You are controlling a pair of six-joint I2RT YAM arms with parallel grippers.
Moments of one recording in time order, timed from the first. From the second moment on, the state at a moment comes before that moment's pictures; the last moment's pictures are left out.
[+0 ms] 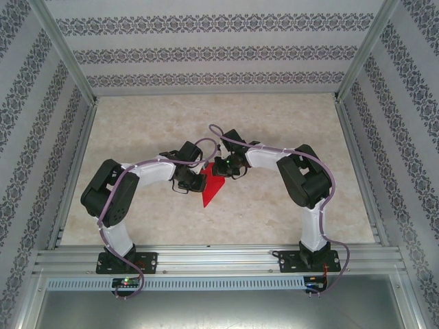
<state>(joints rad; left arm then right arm) -0.53 1.79 1.02 -0.49 0.32 -0.29 0.59 2.02 1.26 -0.35 -0.43 0.56</state>
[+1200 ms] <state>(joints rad) -0.53 1.81 1.04 -0.49 0.33 -0.29 0.83 1.81 0.69 0.34 -0.48 1.00</state>
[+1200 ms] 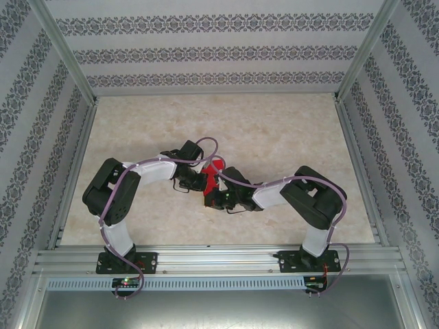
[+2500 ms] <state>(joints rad) -0.53 1.81 1.04 -0.49 0.33 -0.29 0.68 1.80 0.73 0.29 -0.52 0.99</state>
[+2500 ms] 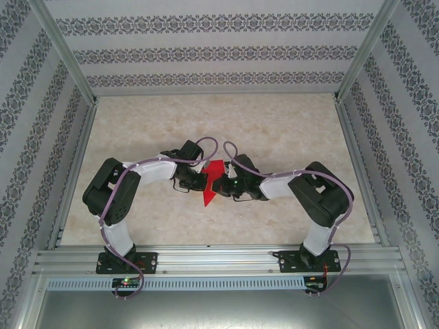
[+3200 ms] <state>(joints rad) -0.53 1.81 1.04 -0.49 0.33 -0.29 0.59 1.78 0.76 0.25 -0.54 0.94</state>
